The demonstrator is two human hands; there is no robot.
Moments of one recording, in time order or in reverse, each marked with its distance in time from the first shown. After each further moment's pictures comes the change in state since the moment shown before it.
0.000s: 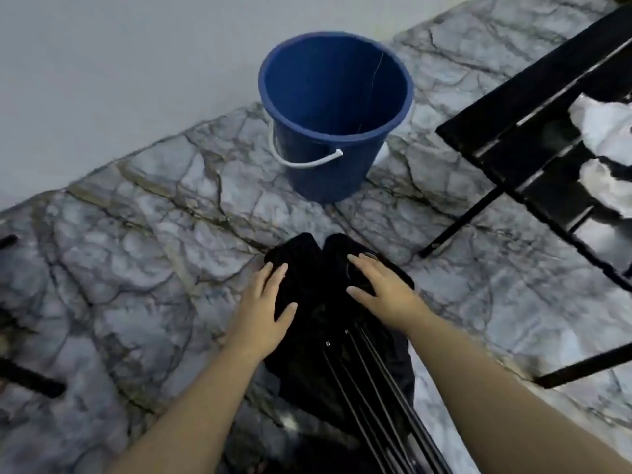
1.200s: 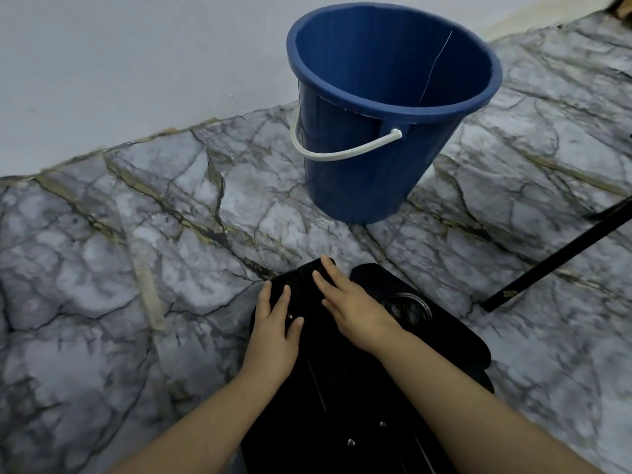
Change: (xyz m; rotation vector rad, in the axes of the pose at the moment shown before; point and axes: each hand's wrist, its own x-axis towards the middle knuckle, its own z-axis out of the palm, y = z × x) left_hand 0.106 -0.081 0.119 -0.273 0.177 -0.125; right_hand 0.185 0.041 0.109 -0.219 0.041 -0.414
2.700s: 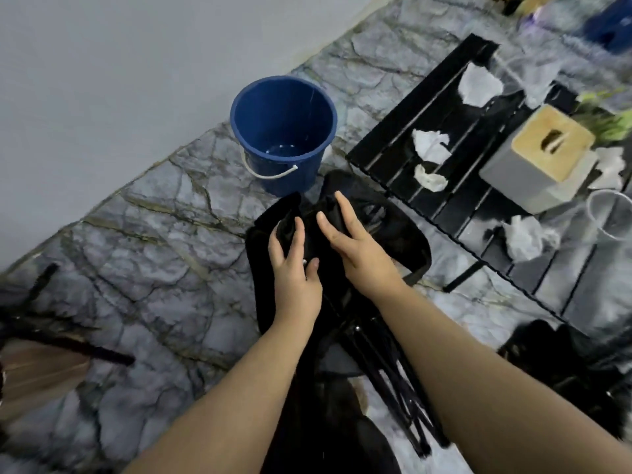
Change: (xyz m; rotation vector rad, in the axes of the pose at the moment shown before) left_hand -0.242 0.339 -0.234 -0.196 0.005 0.164; right_hand -0.271 -0.296 -0.273 0.059 0.489 0.073
